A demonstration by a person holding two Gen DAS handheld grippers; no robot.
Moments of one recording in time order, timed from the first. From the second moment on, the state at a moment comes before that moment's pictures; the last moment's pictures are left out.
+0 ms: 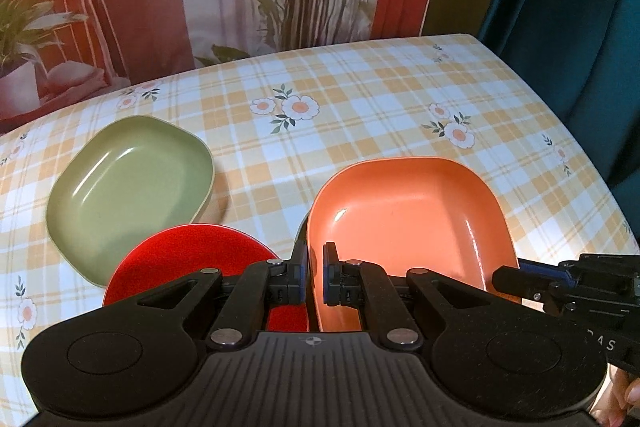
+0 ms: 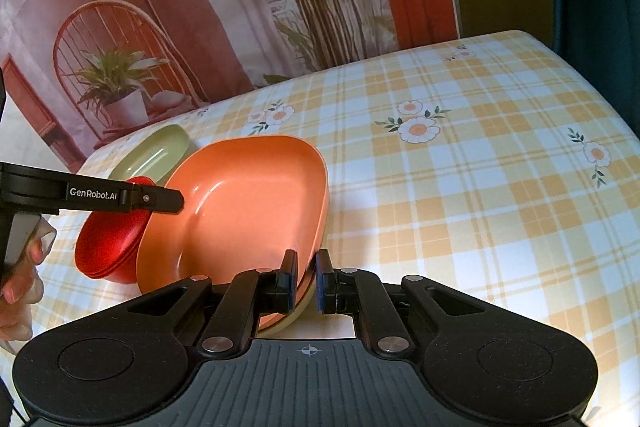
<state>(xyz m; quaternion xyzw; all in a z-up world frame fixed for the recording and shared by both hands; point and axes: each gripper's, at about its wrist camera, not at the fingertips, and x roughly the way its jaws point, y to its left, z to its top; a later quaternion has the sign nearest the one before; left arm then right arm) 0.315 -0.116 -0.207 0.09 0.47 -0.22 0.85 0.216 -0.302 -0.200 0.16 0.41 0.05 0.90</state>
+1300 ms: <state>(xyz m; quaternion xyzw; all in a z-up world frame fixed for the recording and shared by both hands) 0.313 -0.115 -0.191 0.07 0.45 -0.21 0.86 0.232 -0.300 -0.203 0.14 0.41 0.03 0.90</state>
